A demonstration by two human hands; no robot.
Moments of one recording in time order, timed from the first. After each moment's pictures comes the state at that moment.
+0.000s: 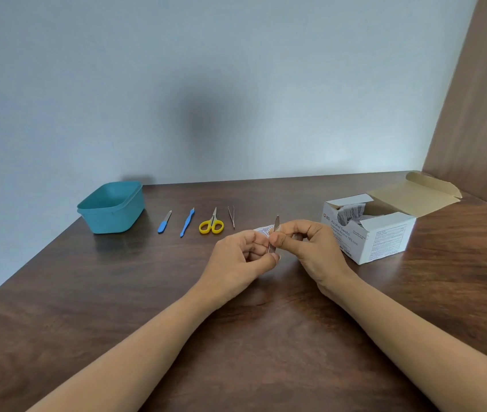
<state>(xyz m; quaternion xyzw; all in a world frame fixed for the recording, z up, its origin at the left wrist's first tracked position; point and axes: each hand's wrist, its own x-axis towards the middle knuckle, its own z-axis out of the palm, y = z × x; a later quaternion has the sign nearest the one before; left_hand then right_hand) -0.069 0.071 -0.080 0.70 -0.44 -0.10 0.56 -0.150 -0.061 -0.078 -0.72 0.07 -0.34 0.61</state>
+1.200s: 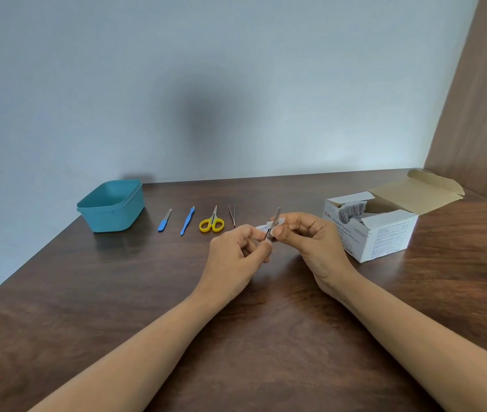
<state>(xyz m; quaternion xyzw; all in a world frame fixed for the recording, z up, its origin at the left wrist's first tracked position) -0.074 0.072 -0.077 0.73 -0.42 0.01 0.54 -0.145 -0.065 -0.086 -0.64 0.03 -0.35 0.69</state>
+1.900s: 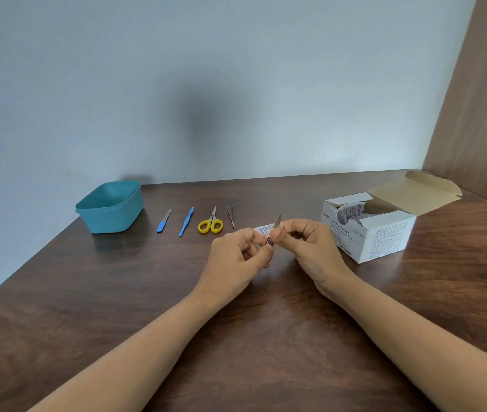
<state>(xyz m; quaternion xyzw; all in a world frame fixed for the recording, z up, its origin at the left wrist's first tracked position) -0.074 0.074 -0.075 0.74 -0.45 -0.01 0.50 -0.149 -0.061 -0.081 -0.71 0.04 -0.33 0.62</state>
